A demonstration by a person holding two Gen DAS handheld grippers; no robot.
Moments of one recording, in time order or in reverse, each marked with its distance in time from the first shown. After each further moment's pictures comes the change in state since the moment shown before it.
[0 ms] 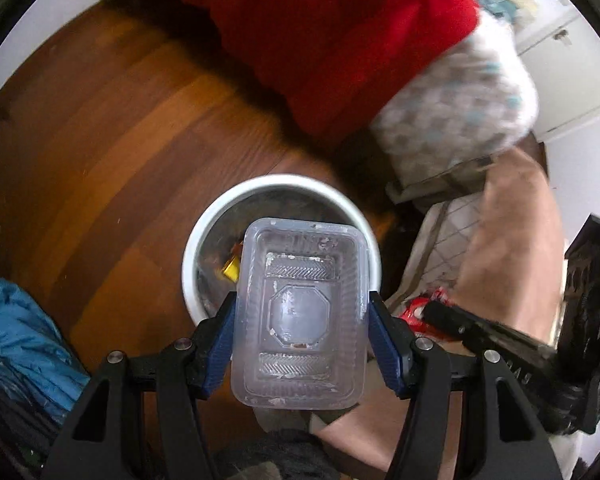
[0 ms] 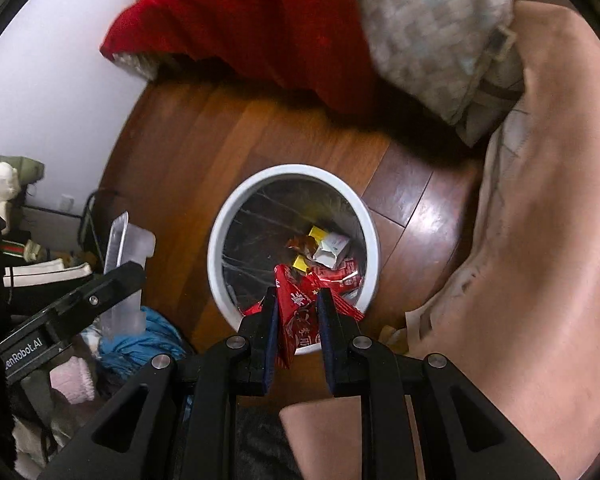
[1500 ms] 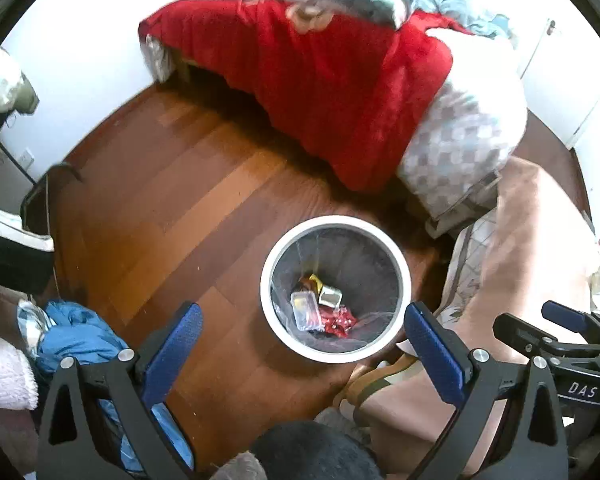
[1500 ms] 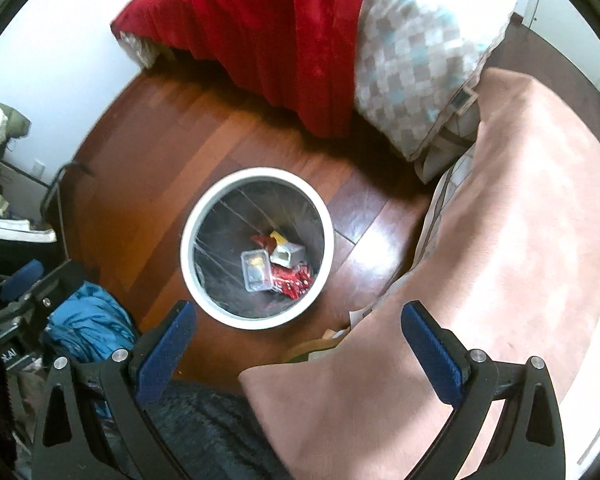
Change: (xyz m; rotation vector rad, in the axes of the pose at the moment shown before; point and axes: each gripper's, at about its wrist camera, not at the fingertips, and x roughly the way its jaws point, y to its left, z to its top) left arm -0.119 -0.029 -0.081 0.097 -0.309 0.240; right arm -0.074 0.013 -0.044 -0.150 -0.120 -0.201
